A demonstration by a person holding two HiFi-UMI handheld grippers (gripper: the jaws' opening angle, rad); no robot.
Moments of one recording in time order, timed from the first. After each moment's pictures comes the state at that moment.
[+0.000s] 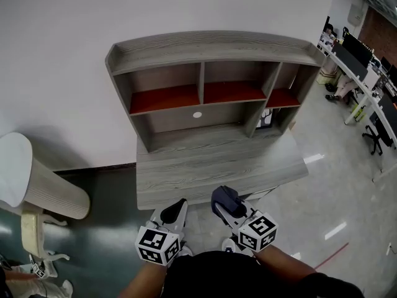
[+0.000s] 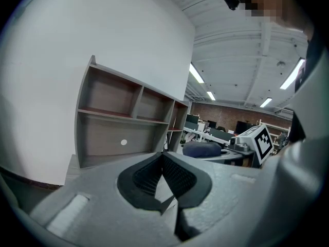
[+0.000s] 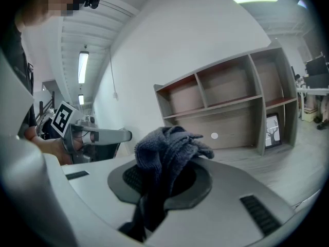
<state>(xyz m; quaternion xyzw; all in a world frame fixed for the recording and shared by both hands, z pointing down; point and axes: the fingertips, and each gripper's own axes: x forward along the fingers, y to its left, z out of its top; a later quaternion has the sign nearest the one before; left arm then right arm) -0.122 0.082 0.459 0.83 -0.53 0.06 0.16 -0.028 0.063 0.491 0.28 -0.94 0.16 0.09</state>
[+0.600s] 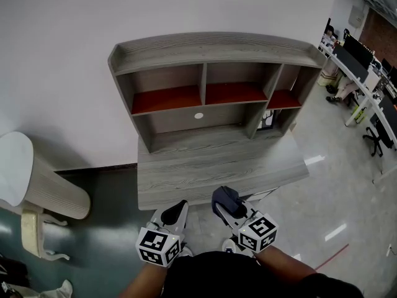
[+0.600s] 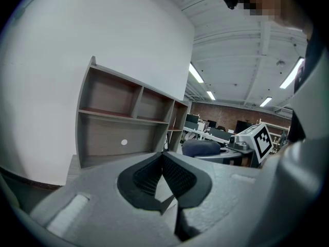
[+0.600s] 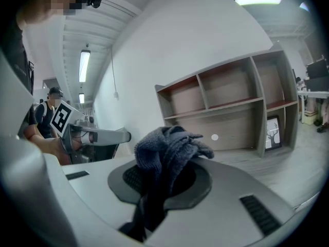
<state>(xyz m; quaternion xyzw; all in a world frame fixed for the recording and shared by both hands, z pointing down) -0.124 0.087 0.459 0.83 -0.53 0.06 0.16 -0.030 0.065 0.489 0.29 -0.94 0.15 0.09</state>
